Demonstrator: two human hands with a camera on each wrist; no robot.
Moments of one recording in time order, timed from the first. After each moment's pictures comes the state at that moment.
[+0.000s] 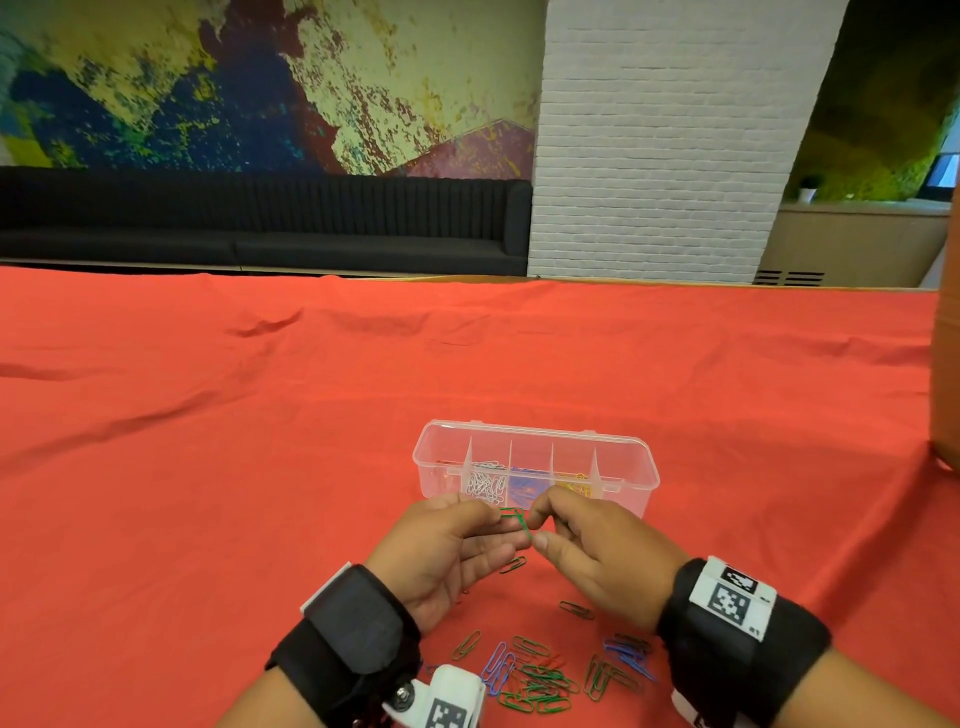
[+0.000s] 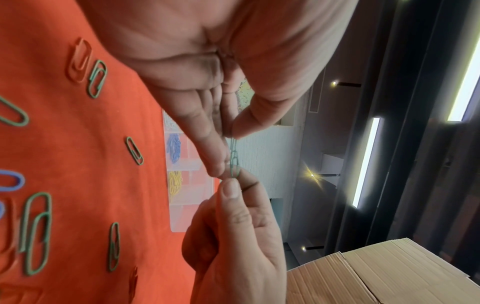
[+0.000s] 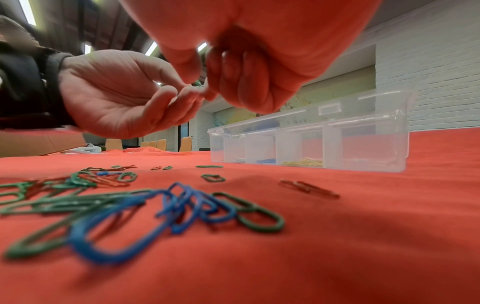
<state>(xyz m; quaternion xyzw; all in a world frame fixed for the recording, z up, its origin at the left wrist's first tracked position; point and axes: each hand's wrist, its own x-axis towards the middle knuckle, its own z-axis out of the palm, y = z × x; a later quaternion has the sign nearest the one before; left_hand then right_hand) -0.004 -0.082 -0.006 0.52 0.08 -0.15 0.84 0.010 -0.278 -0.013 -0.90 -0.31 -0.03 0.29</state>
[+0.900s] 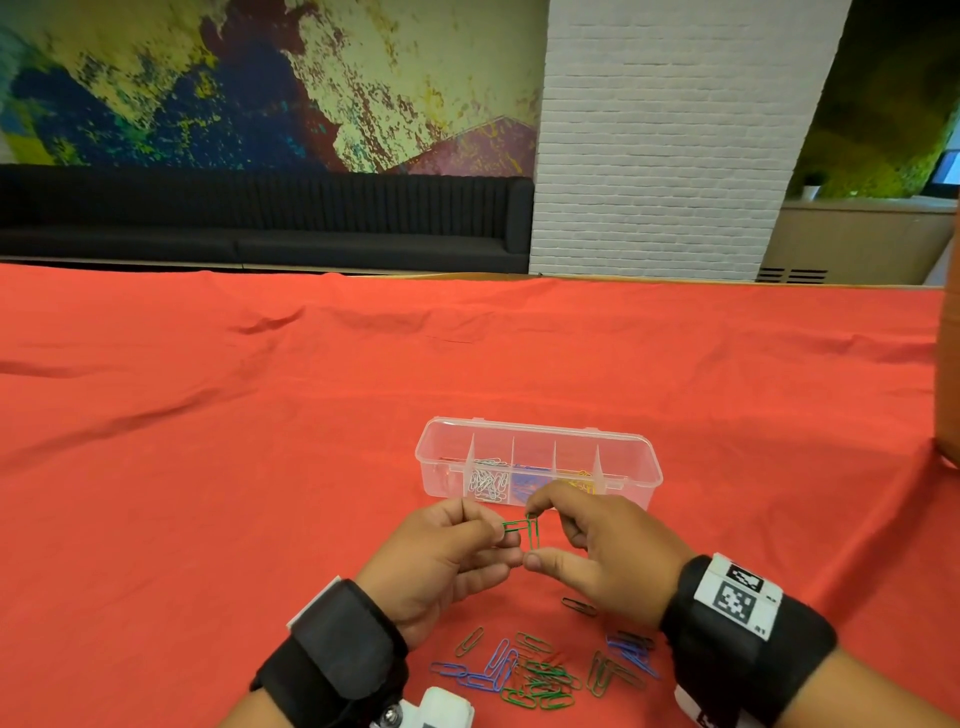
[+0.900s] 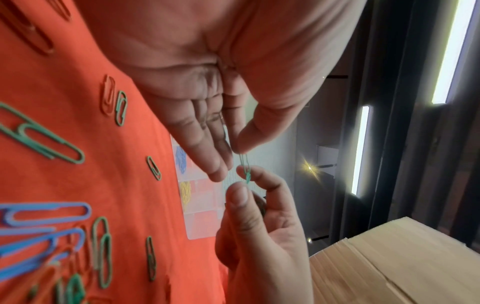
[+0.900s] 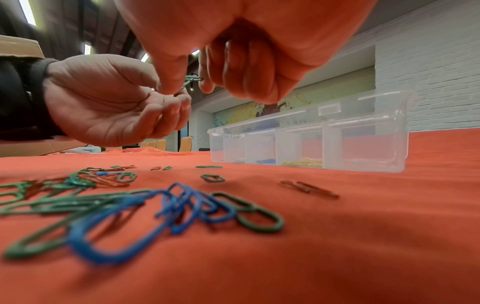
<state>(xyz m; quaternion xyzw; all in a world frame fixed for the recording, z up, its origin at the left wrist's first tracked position) -0.015 -0.072 -0.016 0.58 0.04 -0.15 0.80 0.006 -0.280 -0.008 -0.92 -0.29 -0.06 0.24</state>
